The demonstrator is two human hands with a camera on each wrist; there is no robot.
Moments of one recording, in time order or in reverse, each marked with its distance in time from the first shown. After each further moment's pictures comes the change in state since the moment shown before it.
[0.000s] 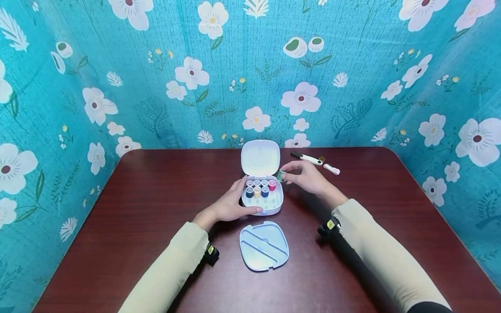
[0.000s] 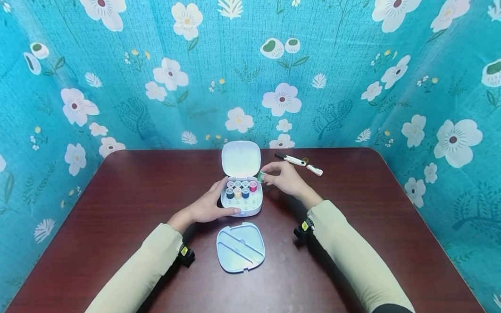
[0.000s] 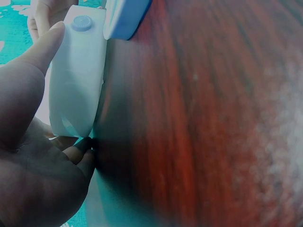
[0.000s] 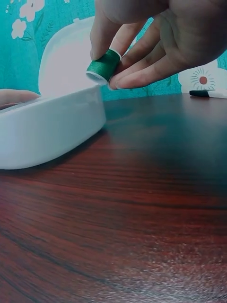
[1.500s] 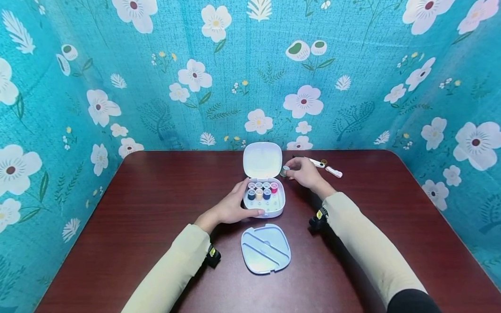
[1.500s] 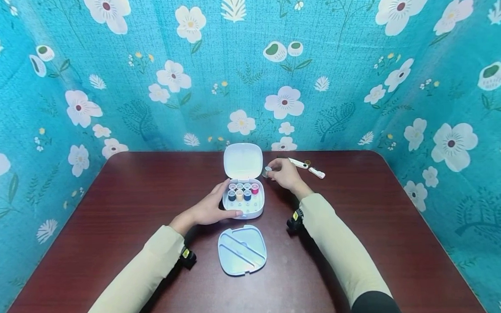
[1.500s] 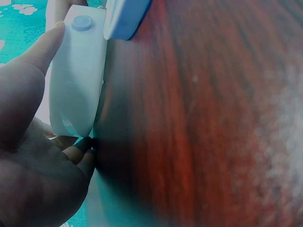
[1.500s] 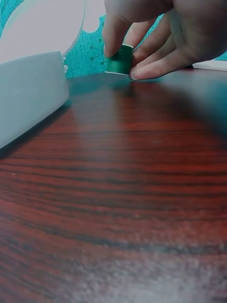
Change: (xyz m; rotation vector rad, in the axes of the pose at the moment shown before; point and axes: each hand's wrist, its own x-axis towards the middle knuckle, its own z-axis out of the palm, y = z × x) left_hand 0.001 -0.001 0.001 0.016 0.009 0.010; right_hand 0.038 0.024 0.004 -0.089 0.153 0.082
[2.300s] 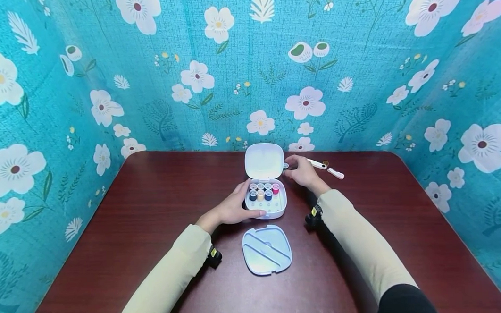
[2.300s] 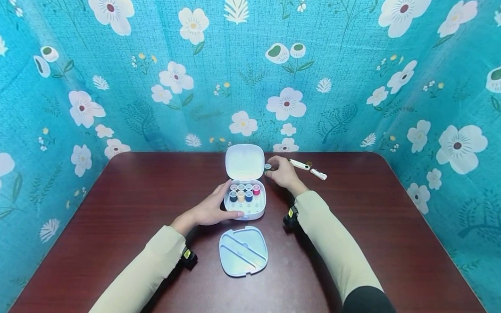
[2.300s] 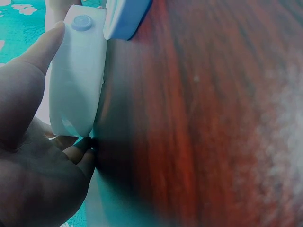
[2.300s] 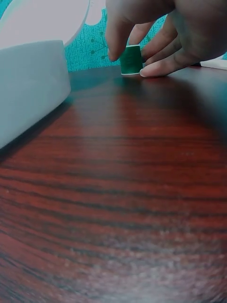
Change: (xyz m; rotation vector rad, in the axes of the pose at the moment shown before) left_hand 0.000 0.000 -0.001 -0.012 -0.010 -0.015; right_hand 0.016 -0.003 0.008 -0.101 0.028 -0.021
